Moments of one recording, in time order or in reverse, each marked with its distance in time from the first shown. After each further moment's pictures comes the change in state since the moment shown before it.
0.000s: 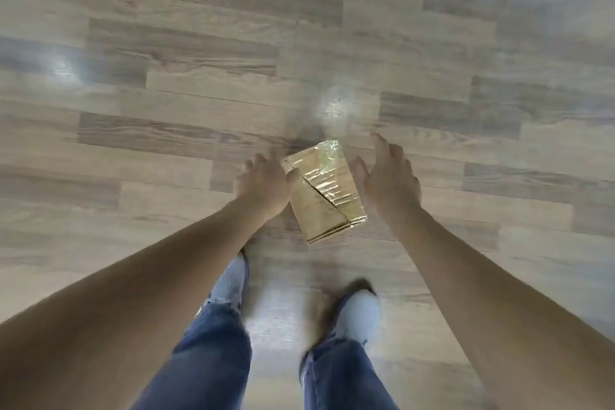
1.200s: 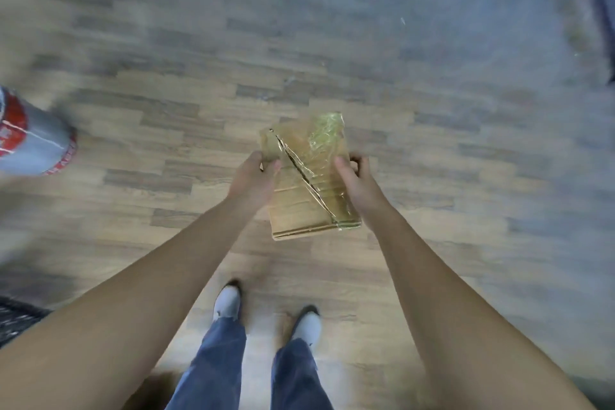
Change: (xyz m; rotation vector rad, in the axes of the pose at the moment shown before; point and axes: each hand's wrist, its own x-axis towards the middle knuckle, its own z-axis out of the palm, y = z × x) left_hand -0.325 0.167 -0.375 -0.742 0.272 0.105; right_hand -0.226 -0.130 -0.434 0.862 -0.090 -0.048
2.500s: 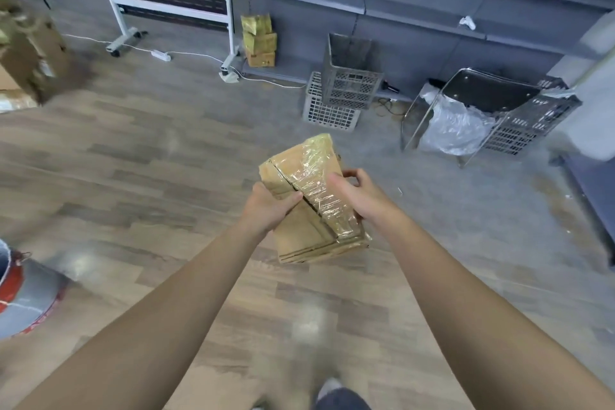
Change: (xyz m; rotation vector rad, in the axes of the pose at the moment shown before) left_hand 0.266 0.319 -0.134 -0.313 0.107 0.078; right_hand 0.230 -0.422 -0.068 -0.309 -0.002 -0.231
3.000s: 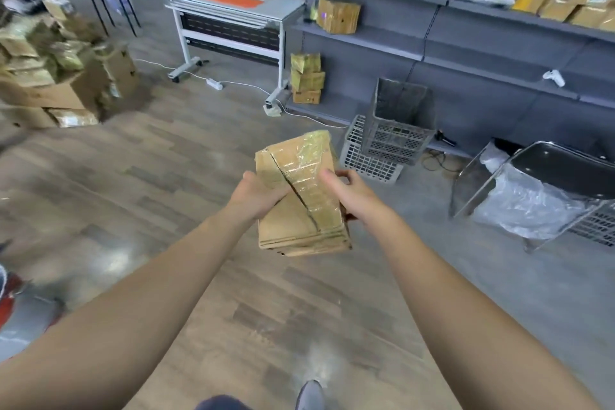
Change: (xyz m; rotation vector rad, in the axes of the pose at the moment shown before) left_hand 0.236 0.160 0.014 0.140 0.195 -0.020; right_hand 0.286 -0.119 -0.075 -0.044 -0.226 -0.145
